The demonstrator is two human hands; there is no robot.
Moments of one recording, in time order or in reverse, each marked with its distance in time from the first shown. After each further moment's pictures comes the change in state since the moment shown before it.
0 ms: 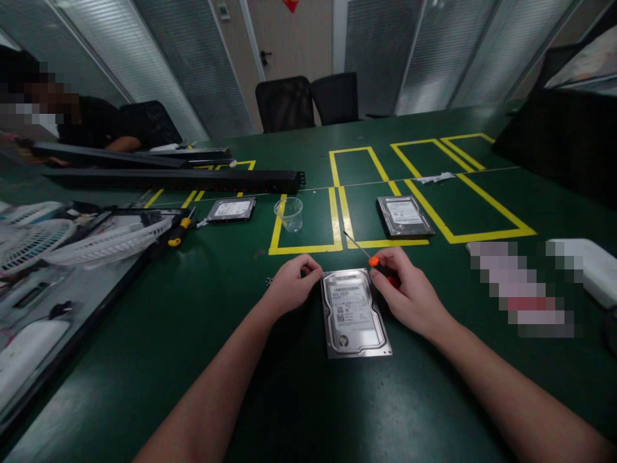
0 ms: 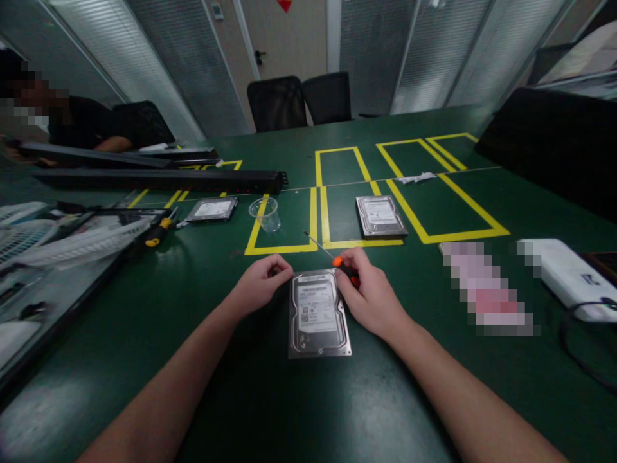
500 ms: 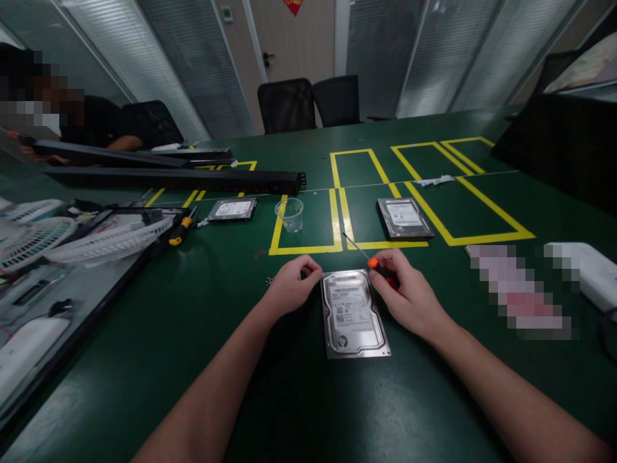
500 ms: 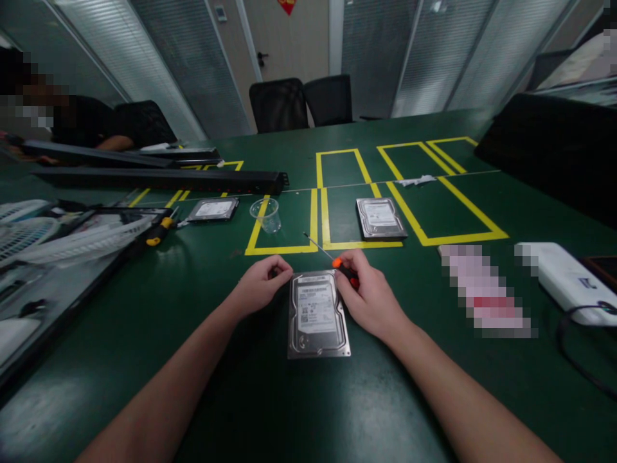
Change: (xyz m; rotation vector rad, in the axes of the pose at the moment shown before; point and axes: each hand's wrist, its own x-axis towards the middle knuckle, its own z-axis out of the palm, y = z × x) left_hand -0.002 -0.001 0.001 0.013 0.007 0.025; right_hand 0.001 -0.002 -0.001 -0.014 -0.009 -0.007
